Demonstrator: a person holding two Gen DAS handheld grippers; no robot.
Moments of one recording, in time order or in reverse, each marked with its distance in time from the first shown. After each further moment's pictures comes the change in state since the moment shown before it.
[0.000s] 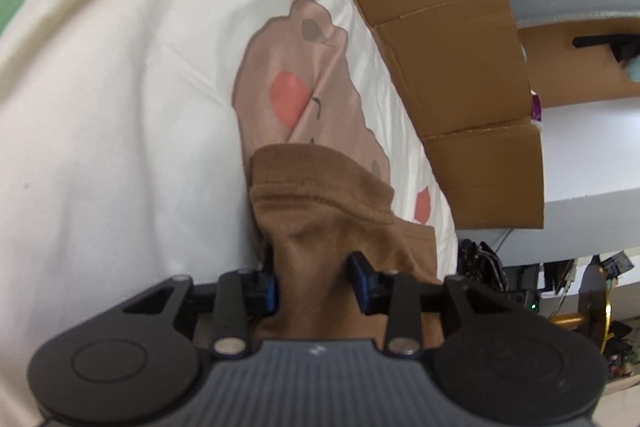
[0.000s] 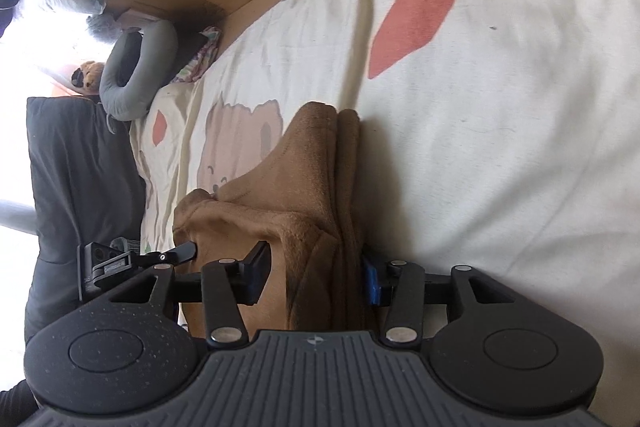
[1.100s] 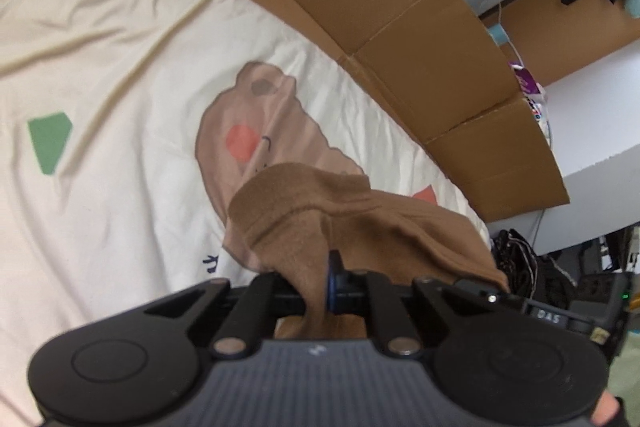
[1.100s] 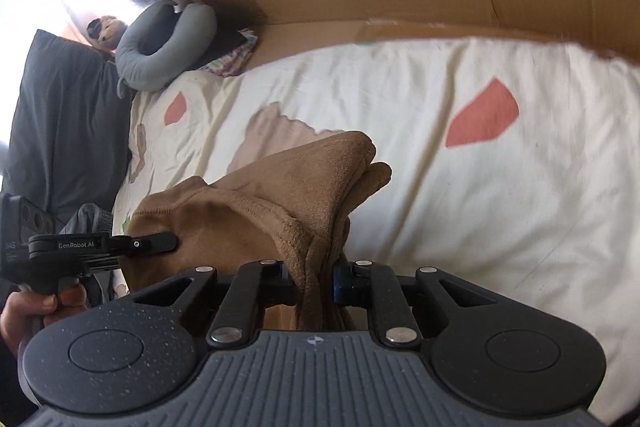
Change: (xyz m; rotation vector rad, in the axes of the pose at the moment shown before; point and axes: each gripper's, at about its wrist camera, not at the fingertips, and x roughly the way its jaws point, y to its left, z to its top) left arm -0.059 -0.121 -0.031 0.186 -0.101 0.304; right arm -0.050 0.121 -0.021 -0.261 -0.077 -0.203
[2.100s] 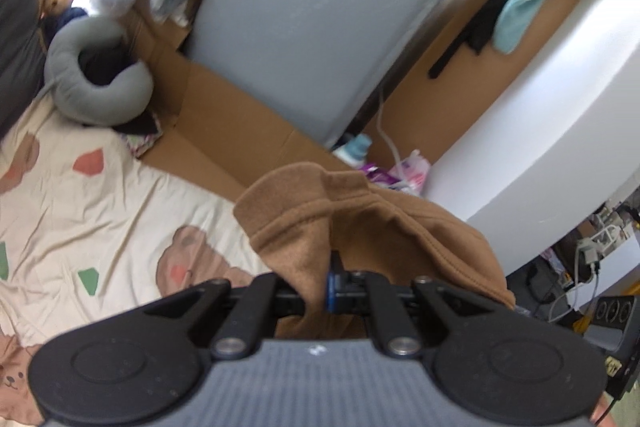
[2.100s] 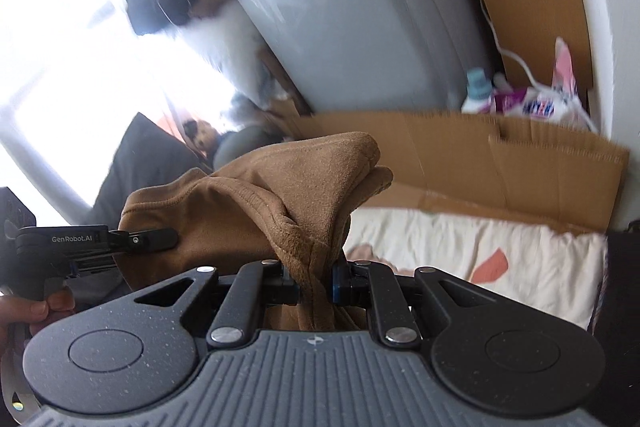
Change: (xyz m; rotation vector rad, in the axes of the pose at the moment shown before) left arm -0.232 -0.224 0.012 0.192 -0.276 0.030; right arm -0.262 0.151 0.041 -0.117 -0.322 0.039
